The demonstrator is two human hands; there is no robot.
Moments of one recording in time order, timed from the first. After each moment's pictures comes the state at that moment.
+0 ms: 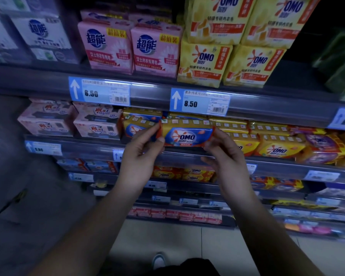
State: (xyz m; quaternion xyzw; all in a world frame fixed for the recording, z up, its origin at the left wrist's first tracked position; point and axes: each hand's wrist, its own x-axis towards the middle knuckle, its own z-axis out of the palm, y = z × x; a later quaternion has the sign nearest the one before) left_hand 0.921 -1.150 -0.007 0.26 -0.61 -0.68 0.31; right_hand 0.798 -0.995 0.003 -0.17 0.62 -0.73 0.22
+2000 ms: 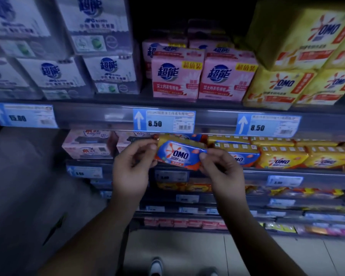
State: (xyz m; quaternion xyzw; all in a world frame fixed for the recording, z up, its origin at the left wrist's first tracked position) left_hand 0.982 -1.258 0.003 0.28 -0.64 -0.62 0.36; right_hand 0.866 -1.103 -0.014 -0.11 0.67 -0.71 0.17
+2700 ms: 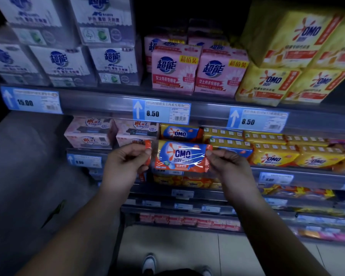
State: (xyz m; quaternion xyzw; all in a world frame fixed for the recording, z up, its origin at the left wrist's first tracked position) left_hand 0.998 -1.254 0.003 0.34 -0.57 -0.68 0.30; right_hand 0.843 -1.076 -0.001 -0.07 0.61 -0.72 0.32
